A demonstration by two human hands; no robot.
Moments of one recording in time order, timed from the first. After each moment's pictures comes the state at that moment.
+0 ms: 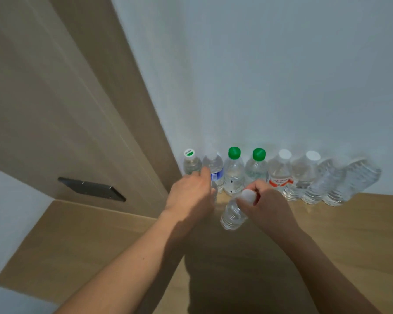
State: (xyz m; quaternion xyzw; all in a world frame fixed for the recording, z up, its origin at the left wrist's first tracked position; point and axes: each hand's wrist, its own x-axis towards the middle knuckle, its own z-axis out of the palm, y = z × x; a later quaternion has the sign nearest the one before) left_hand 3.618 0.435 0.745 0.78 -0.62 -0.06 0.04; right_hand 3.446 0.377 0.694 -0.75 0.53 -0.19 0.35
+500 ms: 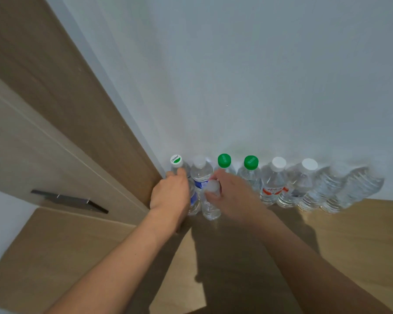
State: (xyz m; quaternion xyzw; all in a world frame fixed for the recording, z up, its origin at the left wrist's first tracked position) left_hand 3.640 0.386 0.719 0.84 -0.53 -0.04 -0.08; right_hand 3.496 0.321 0.687 -0.84 0.40 -0.13 0.33
